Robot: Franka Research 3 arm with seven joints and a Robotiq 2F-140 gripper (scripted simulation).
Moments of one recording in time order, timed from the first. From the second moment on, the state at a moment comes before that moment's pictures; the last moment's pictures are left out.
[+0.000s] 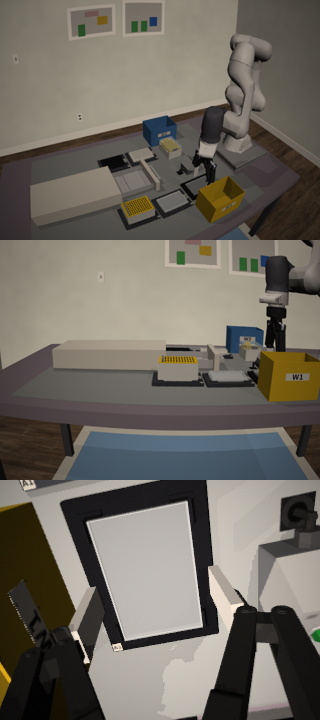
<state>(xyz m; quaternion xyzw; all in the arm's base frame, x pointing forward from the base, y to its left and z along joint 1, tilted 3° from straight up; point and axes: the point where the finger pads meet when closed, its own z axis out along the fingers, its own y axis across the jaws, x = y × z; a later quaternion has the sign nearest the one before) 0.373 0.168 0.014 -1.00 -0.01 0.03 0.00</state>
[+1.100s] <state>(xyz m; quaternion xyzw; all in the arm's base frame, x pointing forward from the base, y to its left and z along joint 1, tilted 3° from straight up) 0.372 0.169 -0.008 -1.00 -0.01 0.02 0.01</state>
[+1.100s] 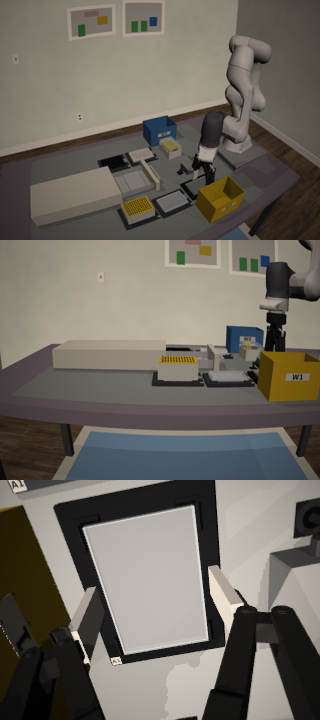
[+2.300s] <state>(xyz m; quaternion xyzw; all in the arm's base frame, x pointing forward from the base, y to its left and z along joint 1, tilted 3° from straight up) 0.373 0.170 -0.007 -1.00 -0.01 0.02 0.01</state>
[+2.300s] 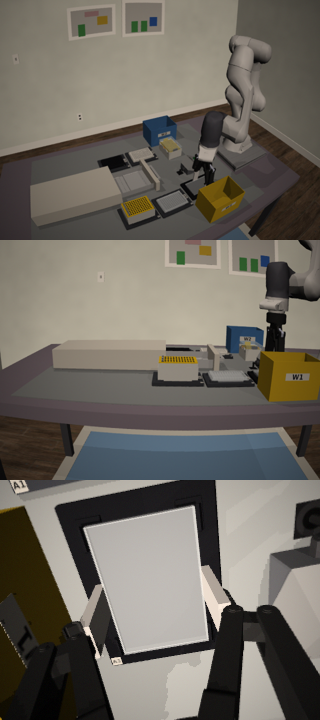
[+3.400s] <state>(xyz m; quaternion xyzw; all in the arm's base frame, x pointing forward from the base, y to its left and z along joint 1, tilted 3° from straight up) 0.374 0.171 0.001 -1.00 -0.02 0.02 0.01</state>
